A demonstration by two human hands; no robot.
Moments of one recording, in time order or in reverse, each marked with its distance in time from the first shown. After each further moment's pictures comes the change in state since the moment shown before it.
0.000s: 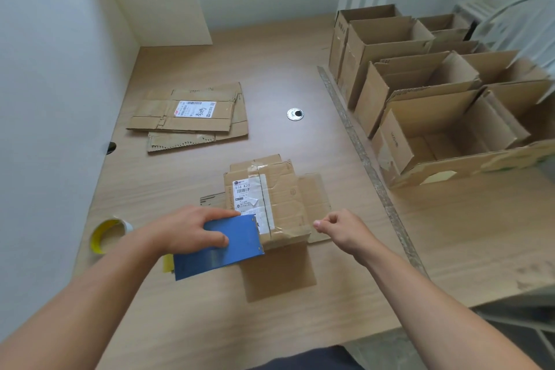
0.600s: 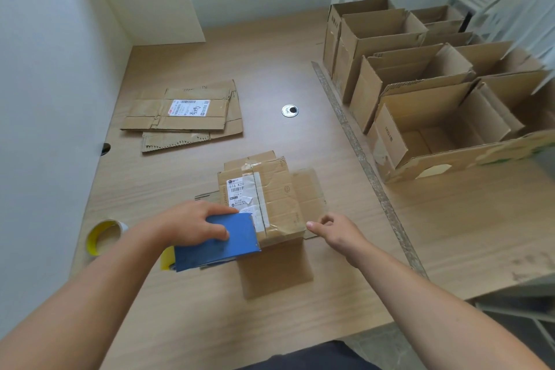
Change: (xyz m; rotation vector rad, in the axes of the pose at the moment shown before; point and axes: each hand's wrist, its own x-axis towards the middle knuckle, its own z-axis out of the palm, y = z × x) left_hand 0.020 0.008 -0.001 0.118 0.004 -0.060; right_hand 0.003 0.015 0.012 0.107 -0.012 0.129
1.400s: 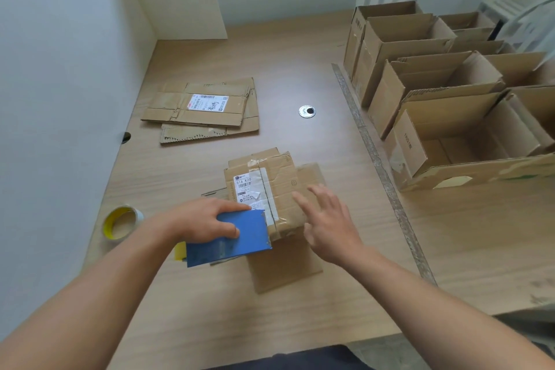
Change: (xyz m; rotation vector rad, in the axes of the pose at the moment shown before) left_hand -0.005 -0.007 0.008 -0.074 -0.008 0.005; right_hand 0.000 -0.018 0.022 -0.832 0.157 -0.727
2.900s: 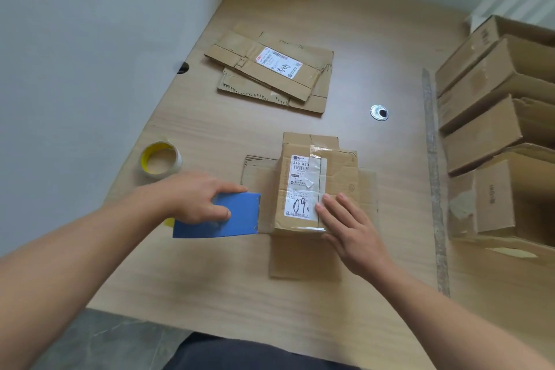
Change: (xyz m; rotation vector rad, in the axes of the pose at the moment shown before) left_hand -0.024 -0.106 0.020 0.029 0.112 -0.025; right_hand 0.036 0.006 0.030 -0.034 0.031 -0.450
